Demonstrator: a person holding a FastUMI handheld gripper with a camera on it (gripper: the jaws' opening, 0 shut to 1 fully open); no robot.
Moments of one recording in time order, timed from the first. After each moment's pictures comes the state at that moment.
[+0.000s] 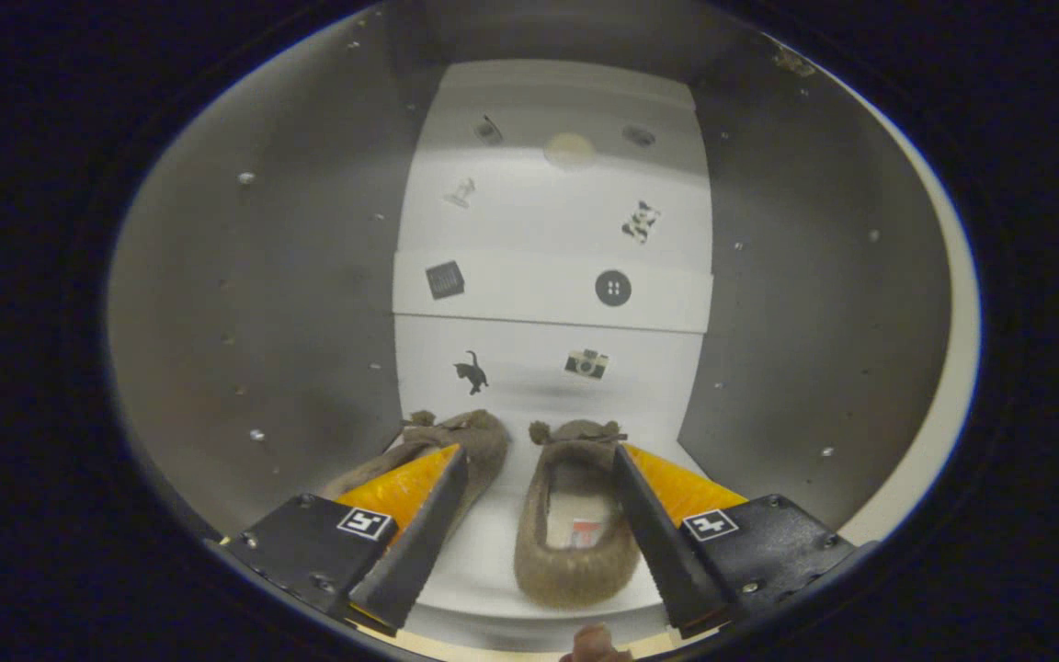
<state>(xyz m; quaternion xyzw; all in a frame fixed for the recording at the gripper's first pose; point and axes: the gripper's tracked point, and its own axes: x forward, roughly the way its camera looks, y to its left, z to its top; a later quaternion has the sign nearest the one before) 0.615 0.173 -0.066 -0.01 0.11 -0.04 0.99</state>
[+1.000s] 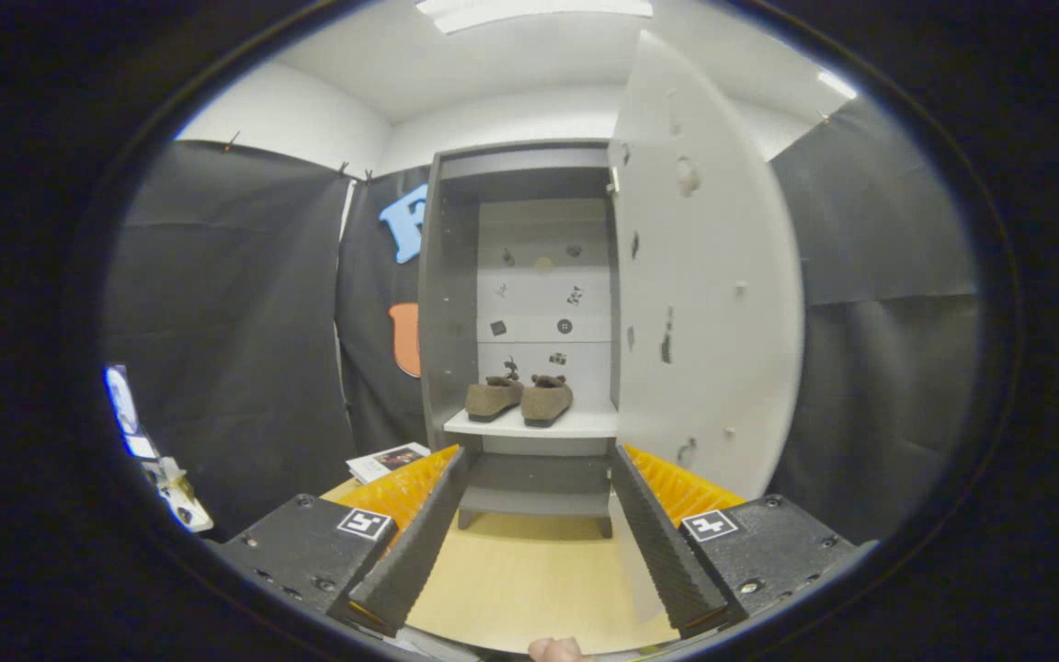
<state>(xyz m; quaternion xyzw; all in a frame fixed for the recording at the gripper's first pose) 0.158 0.108 -0.033 0.04 0.03 0.02 1.00</state>
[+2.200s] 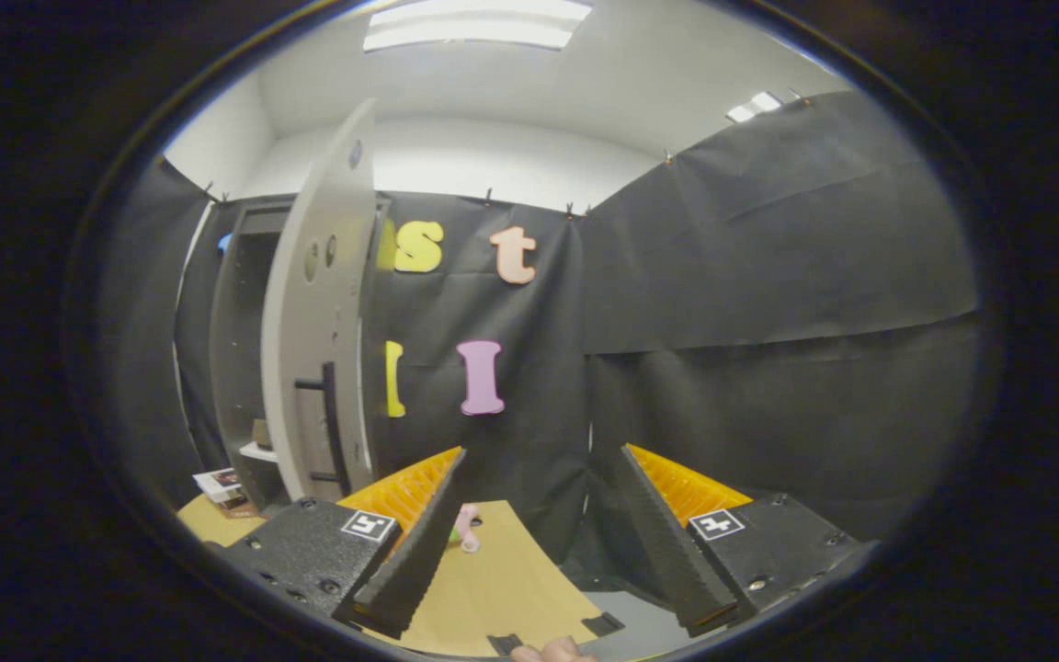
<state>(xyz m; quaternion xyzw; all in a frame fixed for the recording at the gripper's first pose) 0.083 -0.201 0.008 0.01 -0.01 -0.26 0.97</state>
